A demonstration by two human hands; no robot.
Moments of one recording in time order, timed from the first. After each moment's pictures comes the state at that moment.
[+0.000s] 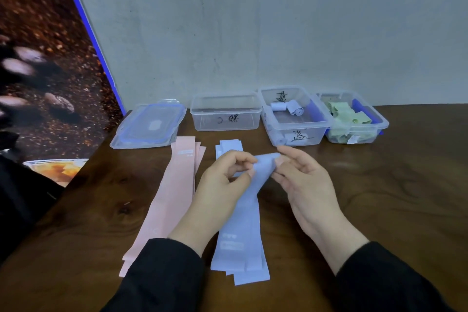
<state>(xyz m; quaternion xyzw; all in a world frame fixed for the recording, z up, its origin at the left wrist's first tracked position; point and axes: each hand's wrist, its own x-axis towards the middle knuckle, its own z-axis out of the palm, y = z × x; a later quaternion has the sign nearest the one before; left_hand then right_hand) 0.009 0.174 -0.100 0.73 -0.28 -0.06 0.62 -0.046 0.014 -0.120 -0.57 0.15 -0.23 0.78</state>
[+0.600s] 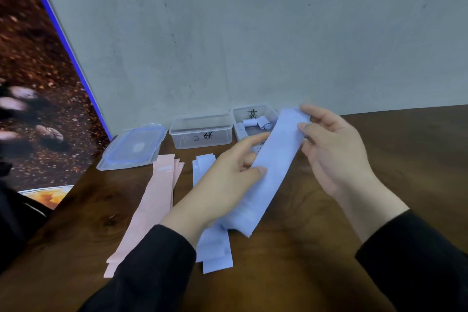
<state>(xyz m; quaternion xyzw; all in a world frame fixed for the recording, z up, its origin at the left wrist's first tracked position) -0.056 0.133 -0.015 0.74 -0.38 -0.15 0.54 -0.119 -0.049 -0.009 -0.54 0.11 -0.34 0.76</state>
